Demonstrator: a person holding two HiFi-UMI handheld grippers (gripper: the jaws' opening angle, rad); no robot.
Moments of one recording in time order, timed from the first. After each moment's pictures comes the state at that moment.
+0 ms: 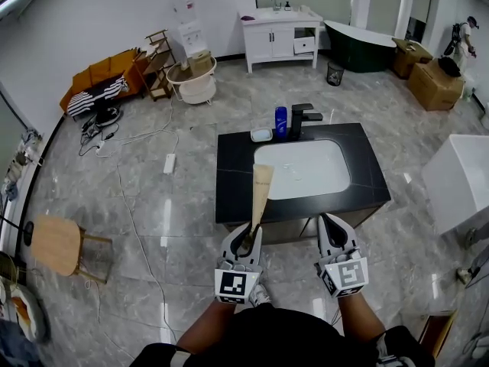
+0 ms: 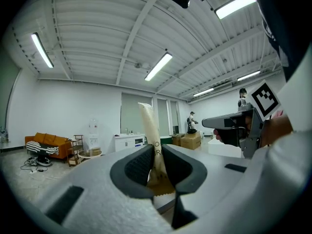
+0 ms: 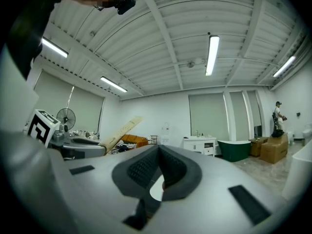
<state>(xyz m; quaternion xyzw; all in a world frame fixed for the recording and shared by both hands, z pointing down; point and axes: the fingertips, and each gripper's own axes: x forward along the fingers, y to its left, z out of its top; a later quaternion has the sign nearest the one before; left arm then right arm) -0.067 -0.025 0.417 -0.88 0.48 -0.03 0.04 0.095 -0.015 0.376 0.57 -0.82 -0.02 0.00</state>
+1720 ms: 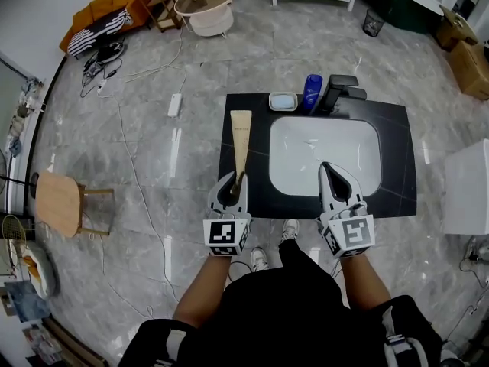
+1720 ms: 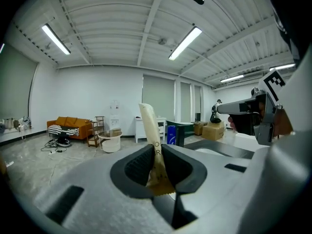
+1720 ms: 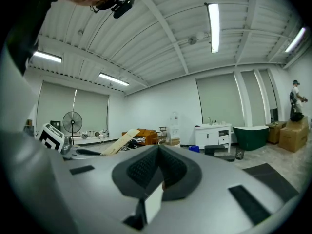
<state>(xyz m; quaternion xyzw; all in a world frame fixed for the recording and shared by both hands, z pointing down) -0.135 -0.254 0.507 -0.81 0.58 -0.08 -0.07 0.059 -0.263 0.428 0.50 -0.86 0.04 0.03</state>
